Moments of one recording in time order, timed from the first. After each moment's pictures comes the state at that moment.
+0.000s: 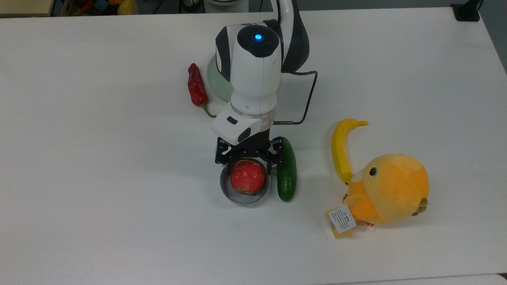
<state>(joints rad) 0.15 0.66 0.05 -1.43 -0.18 2.42 0.20</state>
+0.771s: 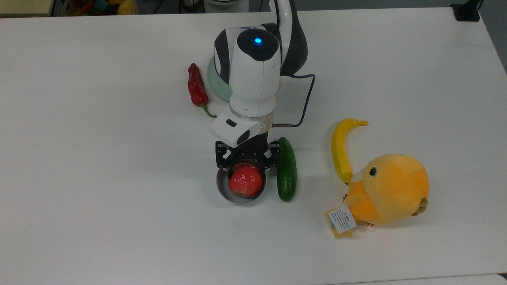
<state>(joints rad) 0.15 0.67 0.05 -1.41 -0.20 2.42 0.20</state>
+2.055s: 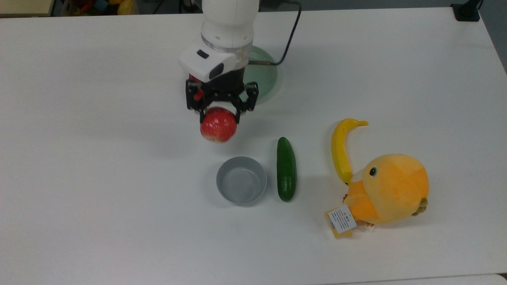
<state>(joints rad) 0.09 0.31 0.05 -1.65 -0.20 2.16 0.09</state>
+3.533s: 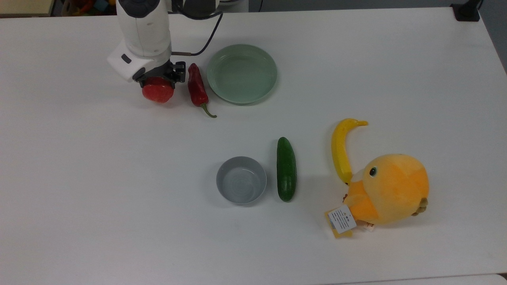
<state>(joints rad) -0.14 0.25 0.01 -1.89 -0.20 2.04 -0.14</state>
